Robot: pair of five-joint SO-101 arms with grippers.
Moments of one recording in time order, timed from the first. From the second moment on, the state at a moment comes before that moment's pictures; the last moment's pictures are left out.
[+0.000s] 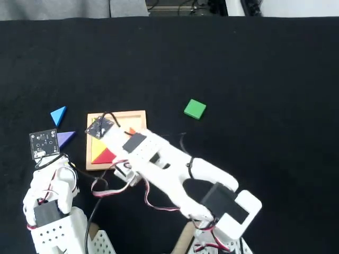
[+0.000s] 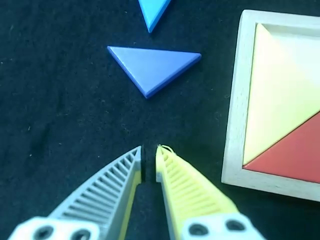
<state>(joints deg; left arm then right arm) -26.5 -100.9 95.6 63.3 -10.6 -47.9 4.6 31.4 58.8 5.0</state>
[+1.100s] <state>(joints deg) -26.5 -100.9 95.6 63.3 -10.6 -22.9 -23.5 42.4 68.5 0.2</state>
